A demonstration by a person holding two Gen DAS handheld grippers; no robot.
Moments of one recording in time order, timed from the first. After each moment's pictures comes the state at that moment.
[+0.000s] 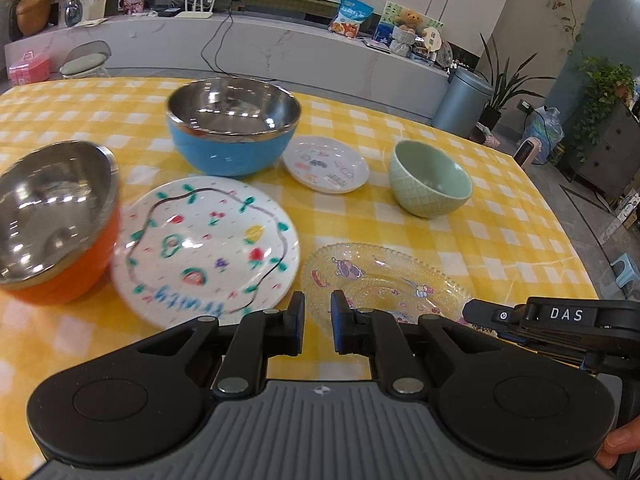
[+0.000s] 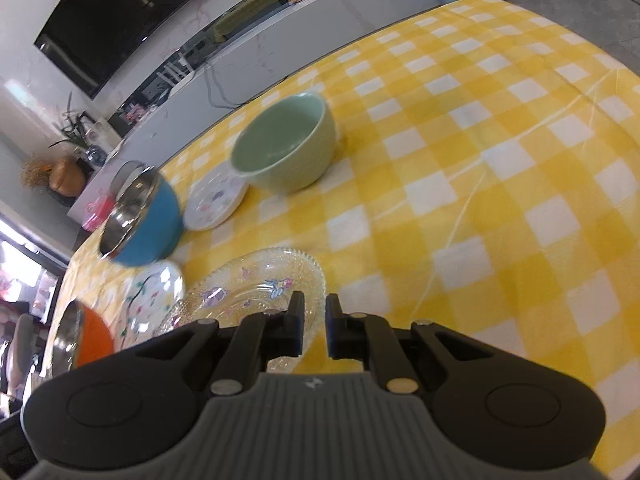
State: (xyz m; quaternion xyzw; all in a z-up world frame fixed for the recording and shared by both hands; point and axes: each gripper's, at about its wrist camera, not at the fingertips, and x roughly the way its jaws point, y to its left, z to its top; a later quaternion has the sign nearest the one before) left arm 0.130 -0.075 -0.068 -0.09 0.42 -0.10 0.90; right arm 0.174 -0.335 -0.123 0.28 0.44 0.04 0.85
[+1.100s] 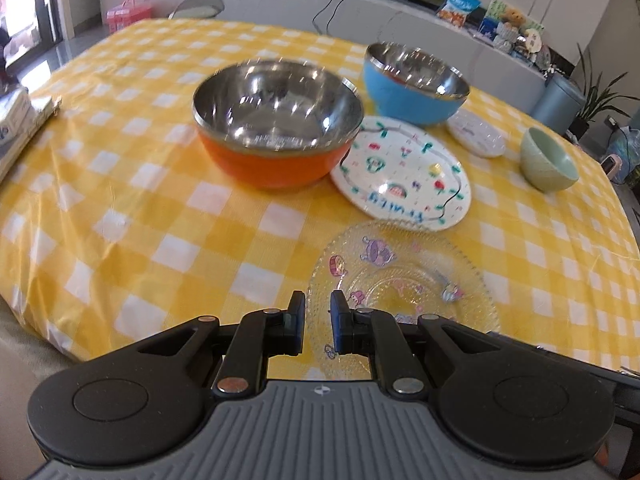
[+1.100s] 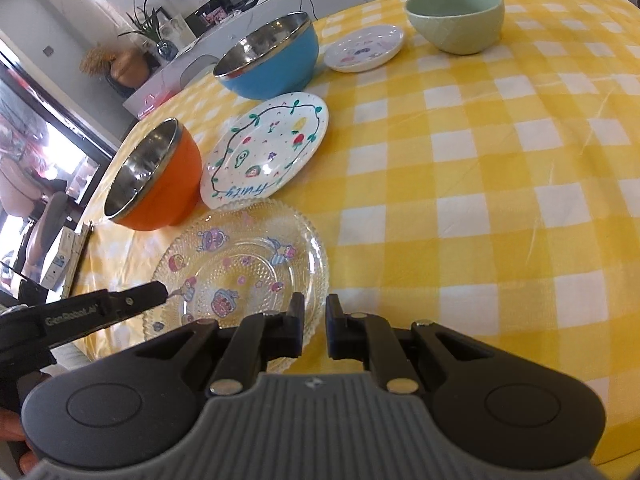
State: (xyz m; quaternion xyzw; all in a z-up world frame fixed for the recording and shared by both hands) left arm 0.072 0.022 -0.081 -0.11 0.47 0.03 0.87; right arm 0.122 -0.218 -0.129 0.19 0.49 0.16 0.83
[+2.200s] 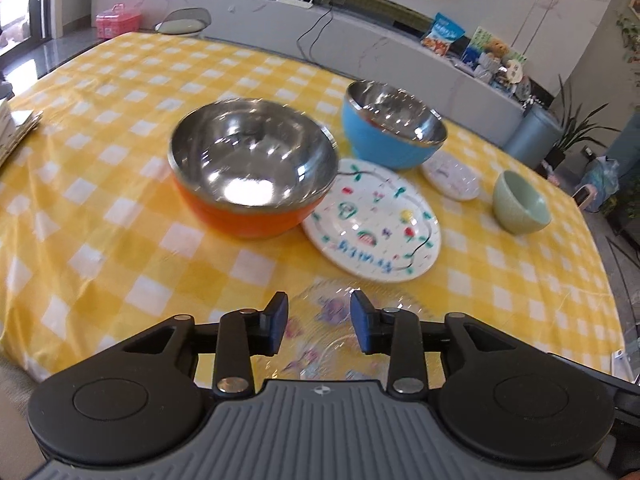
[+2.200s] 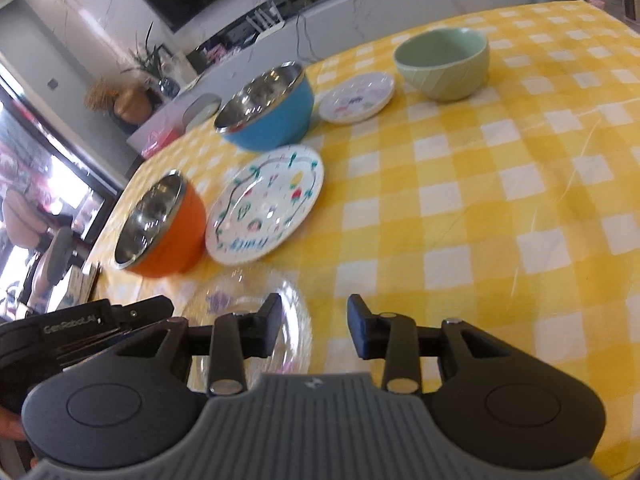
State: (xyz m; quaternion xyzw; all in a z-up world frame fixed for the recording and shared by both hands) left arm 0.092 0.024 -0.061 -0.15 0.43 0.00 0.89; right arm 0.131 -0.236 -0.113 0.23 0.44 0.13 0.86
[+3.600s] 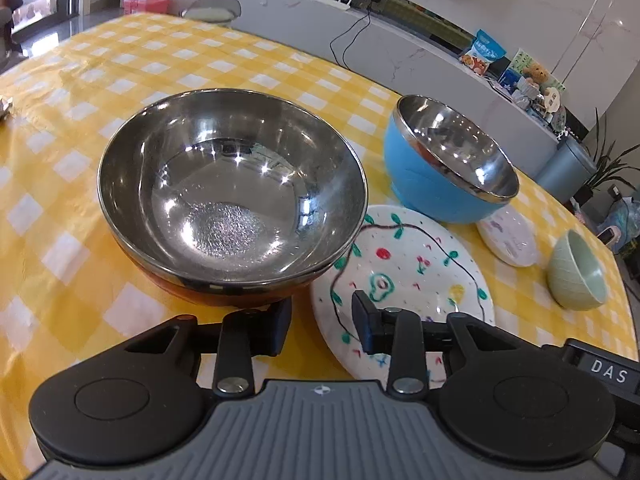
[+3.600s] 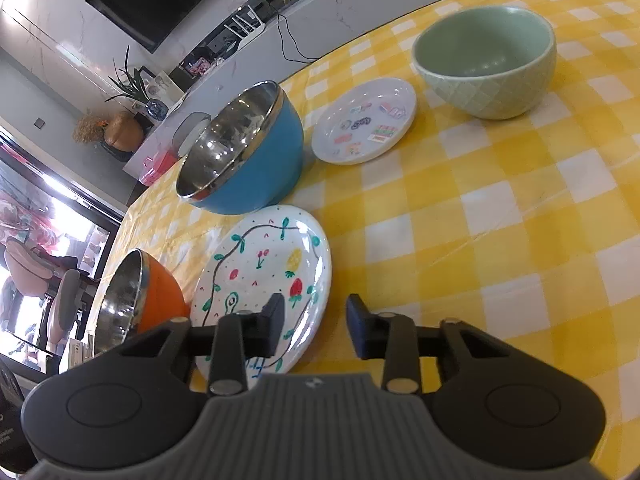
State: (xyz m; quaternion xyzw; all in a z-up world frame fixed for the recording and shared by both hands) left arm 0.176 0.037 -0.105 -0.18 0.43 0.05 0.88; right arm 0.233 -0.220 -0.146 0.29 0.45 0.13 0.83
